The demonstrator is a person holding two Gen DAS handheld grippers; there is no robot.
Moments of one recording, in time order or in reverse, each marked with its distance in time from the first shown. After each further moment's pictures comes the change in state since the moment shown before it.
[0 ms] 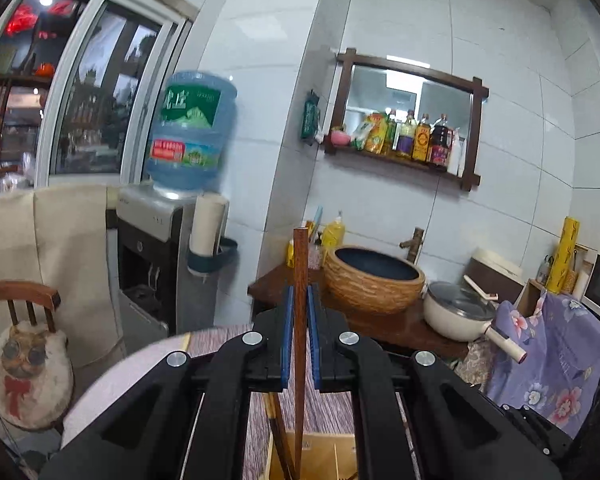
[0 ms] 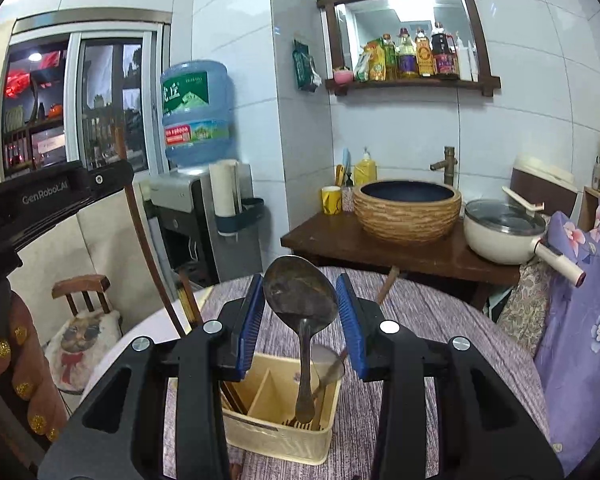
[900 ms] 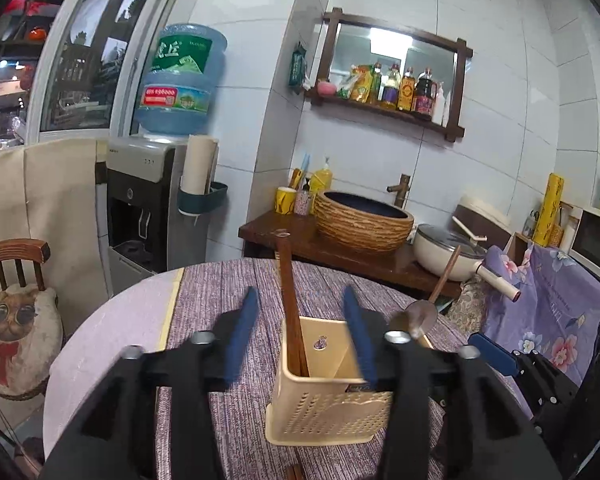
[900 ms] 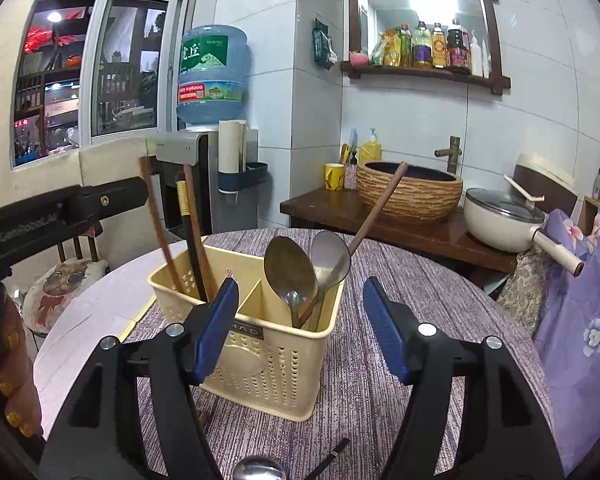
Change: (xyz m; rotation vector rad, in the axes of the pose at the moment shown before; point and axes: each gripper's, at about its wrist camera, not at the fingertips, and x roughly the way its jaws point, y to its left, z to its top) left arm -0.023 0.025 -0.076 0.034 0.098 -0.057; right arm -0.011 0.006 -0.090 -0.122 0.014 -0.013
